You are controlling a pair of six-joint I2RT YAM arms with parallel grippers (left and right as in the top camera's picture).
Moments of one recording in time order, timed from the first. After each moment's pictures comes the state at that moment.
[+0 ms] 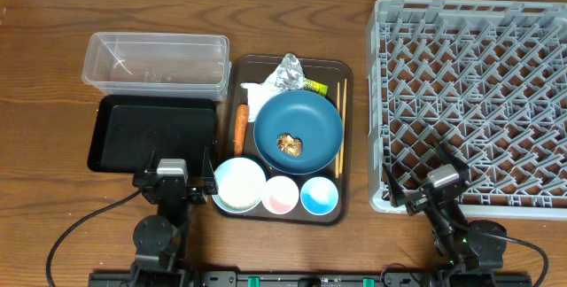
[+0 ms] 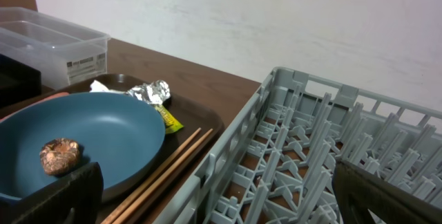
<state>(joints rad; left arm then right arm) -0.12 0.01 0.03 -0.12 -0.11 0.01 0.03 0.01 0.01 -0.04 -0.36 -0.14</state>
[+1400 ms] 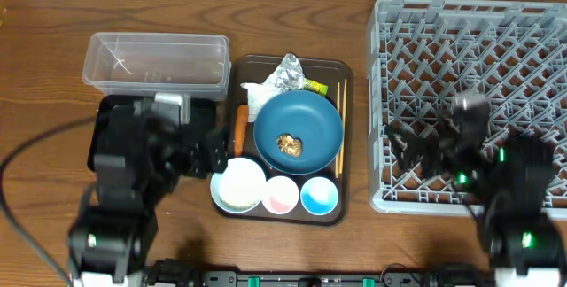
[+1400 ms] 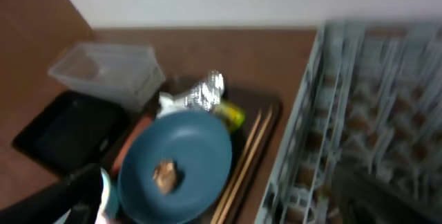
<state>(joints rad) -0.12 0.81 0.97 -0.76 0.25 -0.15 0.03 0.80 0.83 -0.53 -0.48 0.14</state>
